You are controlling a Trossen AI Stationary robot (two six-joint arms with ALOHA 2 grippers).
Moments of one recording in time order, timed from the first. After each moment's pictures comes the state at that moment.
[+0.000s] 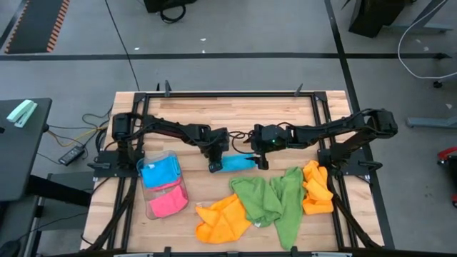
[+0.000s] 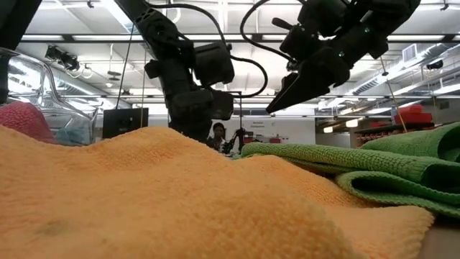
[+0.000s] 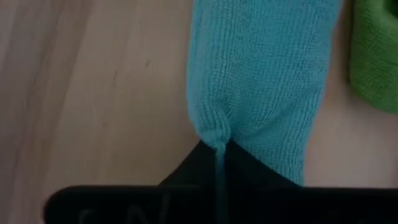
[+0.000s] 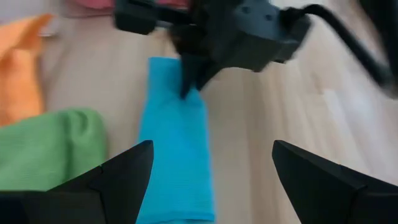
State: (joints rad) left arm 0.14 1.91 1.11 -0.39 0.22 -0.15; right arm -0.06 1.42 0.71 0.07 -0.01 -0.15
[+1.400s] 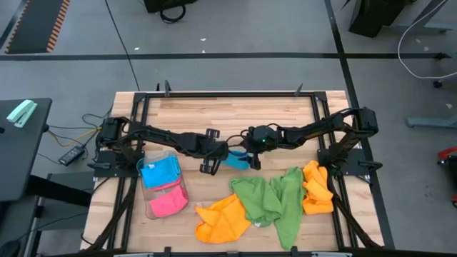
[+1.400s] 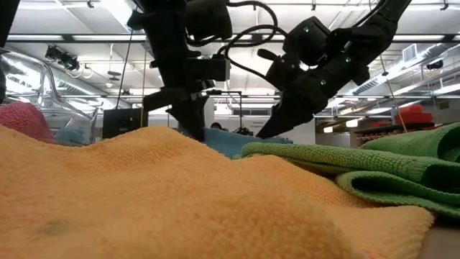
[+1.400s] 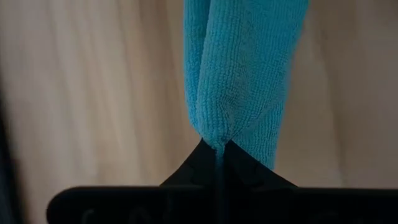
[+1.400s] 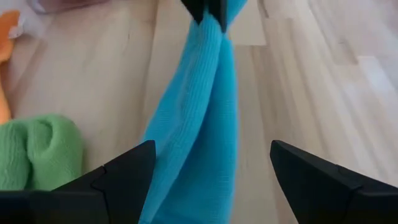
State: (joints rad) left arm -0.05 1.79 1.19 -0.58 -0.35 0.27; right arm -0.12 1.63 0.71 0.25 -0.09 -0.05
